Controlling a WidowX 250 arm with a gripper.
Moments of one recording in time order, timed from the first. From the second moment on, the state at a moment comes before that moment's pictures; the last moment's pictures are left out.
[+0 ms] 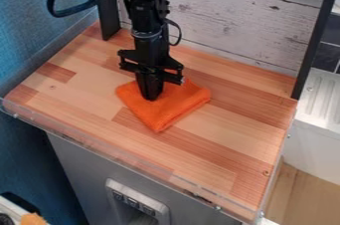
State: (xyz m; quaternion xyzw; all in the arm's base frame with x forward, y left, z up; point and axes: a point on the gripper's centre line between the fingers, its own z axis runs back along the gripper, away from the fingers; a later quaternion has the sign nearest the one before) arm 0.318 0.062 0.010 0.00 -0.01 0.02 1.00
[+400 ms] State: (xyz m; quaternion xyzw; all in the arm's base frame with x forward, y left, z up) arm 0.308 0.086 0.010 -0.01 0.01 0.00 1.00
